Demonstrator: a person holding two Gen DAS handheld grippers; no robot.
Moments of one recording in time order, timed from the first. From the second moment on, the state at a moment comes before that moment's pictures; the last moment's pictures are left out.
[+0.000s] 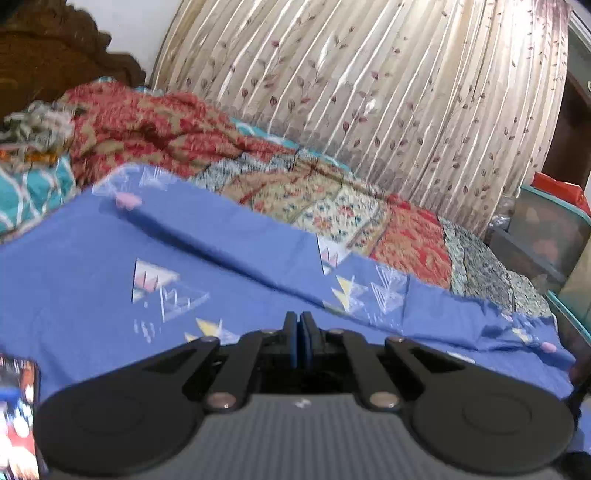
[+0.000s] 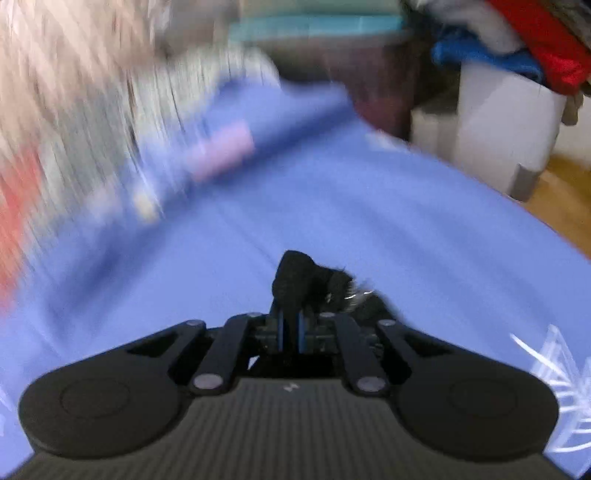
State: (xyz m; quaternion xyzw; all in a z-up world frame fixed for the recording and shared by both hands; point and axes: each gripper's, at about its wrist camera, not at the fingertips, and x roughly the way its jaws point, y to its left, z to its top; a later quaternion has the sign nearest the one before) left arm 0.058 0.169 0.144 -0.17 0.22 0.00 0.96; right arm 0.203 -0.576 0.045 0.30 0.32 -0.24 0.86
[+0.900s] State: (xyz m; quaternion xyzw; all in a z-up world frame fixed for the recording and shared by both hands) left arm -0.146 0.189 0.087 -0.18 0.36 -0.04 0.92; right arm -0.124 -0.616 0.001 0.49 0.18 -0.39 0.76
